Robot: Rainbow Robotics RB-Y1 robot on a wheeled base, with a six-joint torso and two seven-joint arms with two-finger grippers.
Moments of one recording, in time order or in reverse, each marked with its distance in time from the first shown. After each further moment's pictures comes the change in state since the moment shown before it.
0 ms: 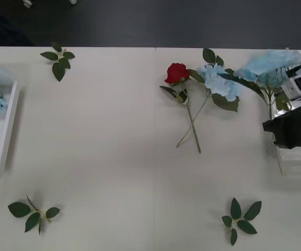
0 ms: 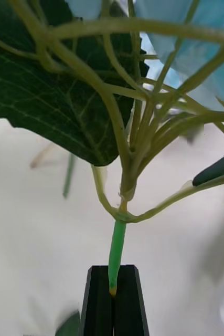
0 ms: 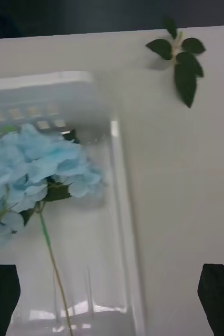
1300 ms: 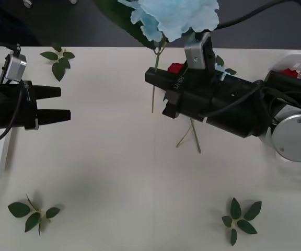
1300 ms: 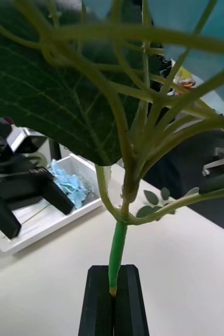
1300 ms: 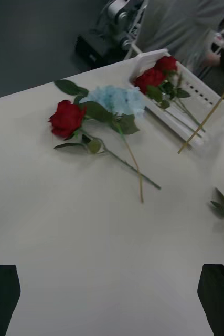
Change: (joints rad) right arm -0.450 0.011 0.747 0.115 -0.434 -1.023 0.600; left arm -0.132 -0.329 -0.118 0.029 0.542 0.246 -0.435
